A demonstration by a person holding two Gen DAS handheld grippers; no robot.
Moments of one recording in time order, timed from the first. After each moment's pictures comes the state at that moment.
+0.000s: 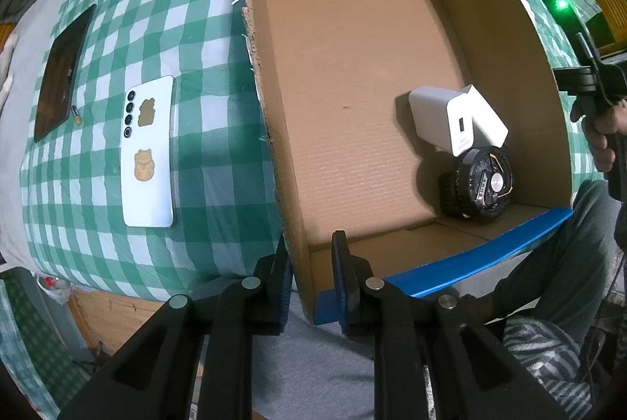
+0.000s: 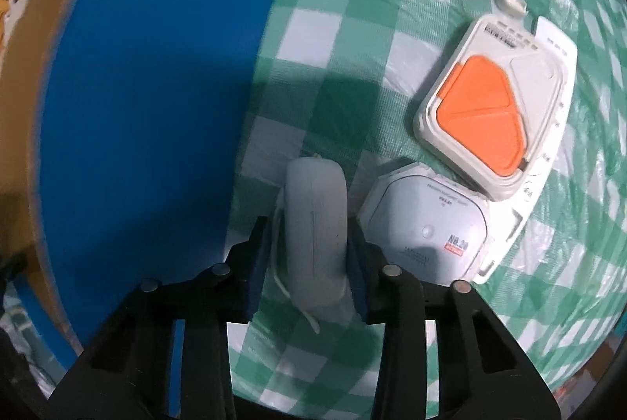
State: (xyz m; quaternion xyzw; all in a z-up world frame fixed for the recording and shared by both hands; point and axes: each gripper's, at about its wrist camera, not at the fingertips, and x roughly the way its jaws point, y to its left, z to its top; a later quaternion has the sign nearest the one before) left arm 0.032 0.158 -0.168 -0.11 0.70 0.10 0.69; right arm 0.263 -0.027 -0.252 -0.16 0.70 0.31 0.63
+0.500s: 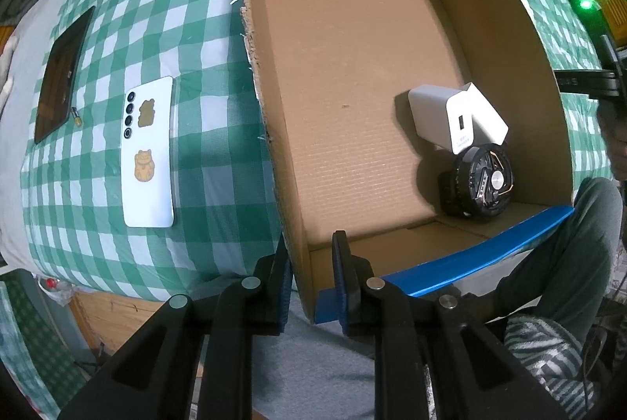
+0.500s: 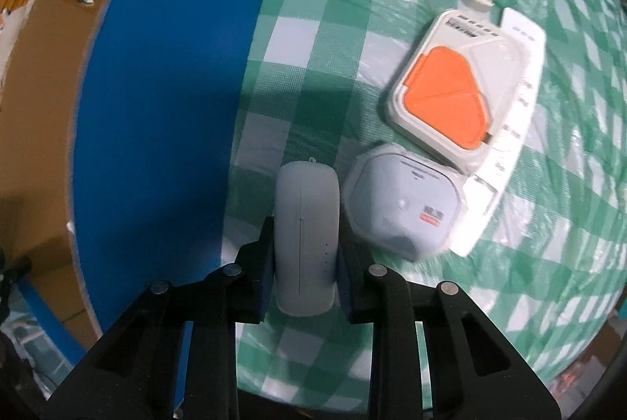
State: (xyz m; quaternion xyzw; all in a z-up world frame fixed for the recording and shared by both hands) left arm 0.033 0.157 -0.168 -0.11 0.71 0.10 0.69; right arm 0.264 -0.050 -0.221 -0.16 0.69 0.30 0.64
